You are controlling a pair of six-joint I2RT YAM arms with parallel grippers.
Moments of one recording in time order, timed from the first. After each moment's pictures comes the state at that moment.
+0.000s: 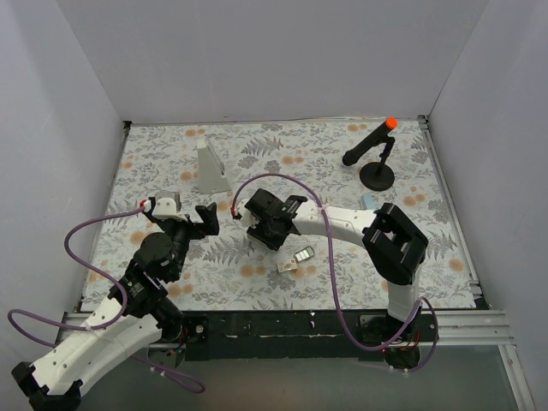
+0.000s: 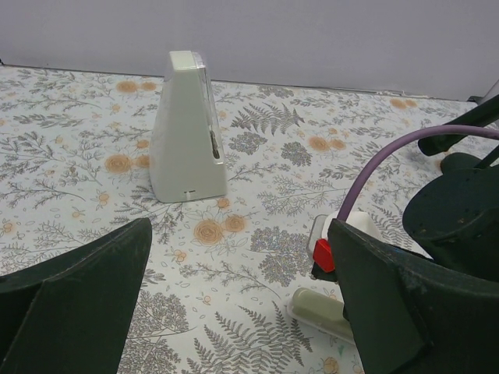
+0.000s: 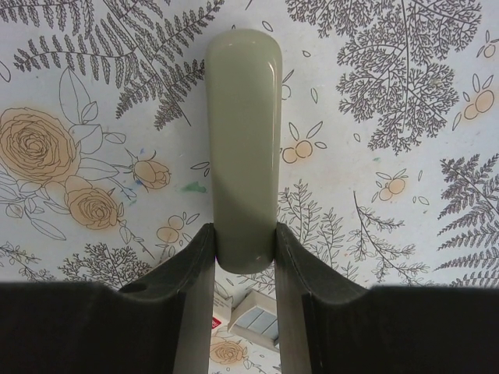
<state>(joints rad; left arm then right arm) -0.75 0.45 0.53 -0.08 -0.63 -0.20 1.02 1.90 1.36 -0.60 0.02 -0.13</state>
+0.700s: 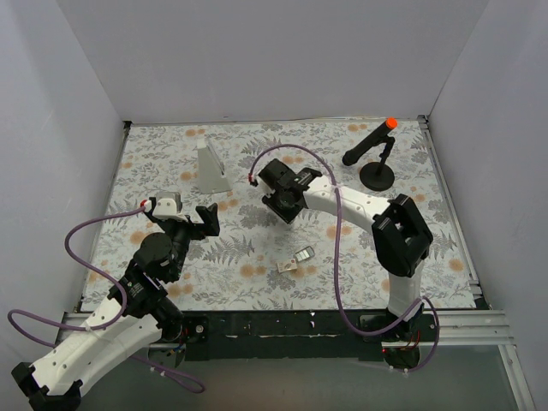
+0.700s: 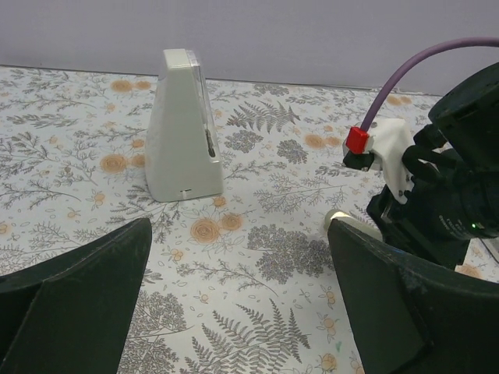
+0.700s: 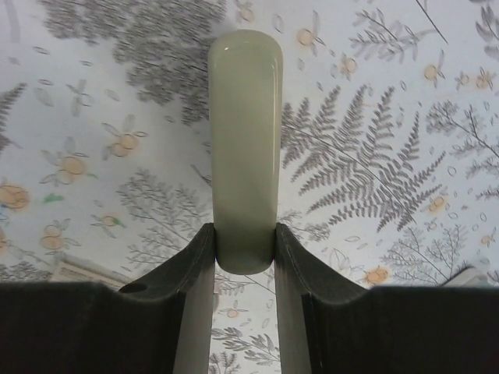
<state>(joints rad) -0.75 0.45 0.53 -0.09 -0.61 -0.20 0.88 1.90 1.53 -0.76 0.14 -0.09</state>
